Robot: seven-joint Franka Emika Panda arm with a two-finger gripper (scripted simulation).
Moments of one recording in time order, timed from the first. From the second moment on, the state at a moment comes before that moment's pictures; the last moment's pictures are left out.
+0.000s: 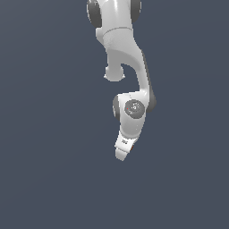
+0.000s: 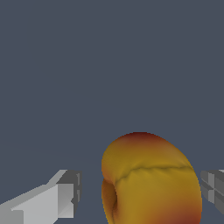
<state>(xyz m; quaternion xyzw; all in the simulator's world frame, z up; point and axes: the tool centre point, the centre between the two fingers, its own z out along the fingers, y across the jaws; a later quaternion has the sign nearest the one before) 0.049 0.066 0.036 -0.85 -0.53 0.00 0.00</state>
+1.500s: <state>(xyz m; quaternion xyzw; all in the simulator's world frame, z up) 0.008 0.142 0.065 -0.85 -0.53 0.00 0.00</state>
